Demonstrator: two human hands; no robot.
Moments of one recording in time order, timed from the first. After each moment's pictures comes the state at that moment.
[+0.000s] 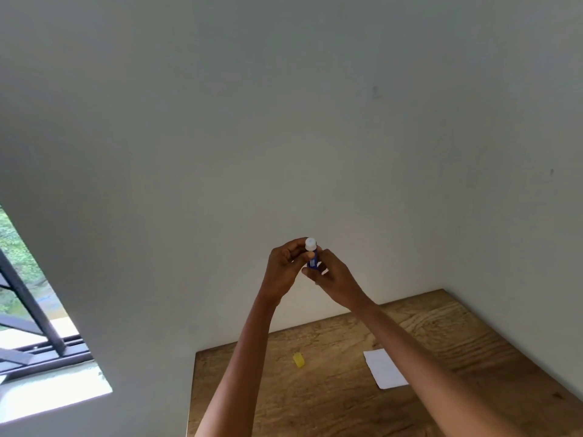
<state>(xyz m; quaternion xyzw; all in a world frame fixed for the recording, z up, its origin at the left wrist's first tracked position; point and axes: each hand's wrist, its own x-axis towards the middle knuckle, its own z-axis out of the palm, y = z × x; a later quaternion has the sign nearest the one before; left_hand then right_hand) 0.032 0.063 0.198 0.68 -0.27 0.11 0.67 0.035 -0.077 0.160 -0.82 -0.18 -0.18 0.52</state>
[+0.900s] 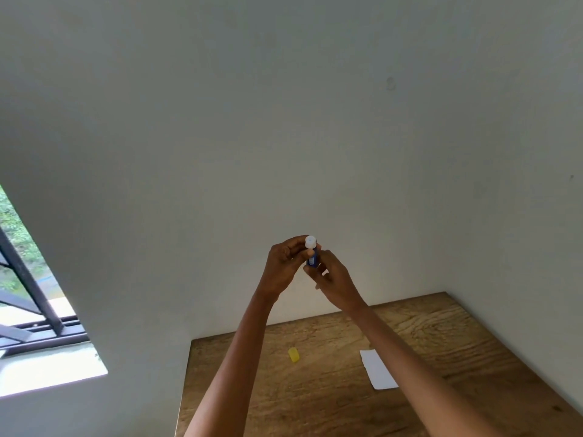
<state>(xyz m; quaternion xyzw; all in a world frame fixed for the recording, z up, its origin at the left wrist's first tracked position) 0.039 0.063 0.187 0.68 -0.26 0.11 0.67 0.043 -0.075 0.141 -0.81 -0.18 -0.19 0.52</state>
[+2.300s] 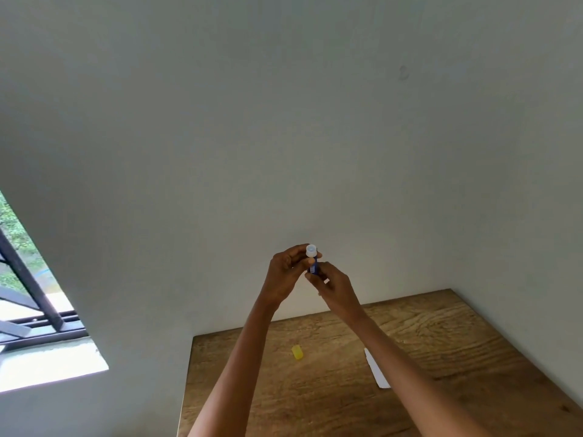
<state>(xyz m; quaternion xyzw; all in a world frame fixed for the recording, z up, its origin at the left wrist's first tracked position) 0.052 0.070 0.155 0.69 -0.24 0.08 0.67 0.043 -0.066 0.114 -0.82 -0.14 -0.19 0.52</state>
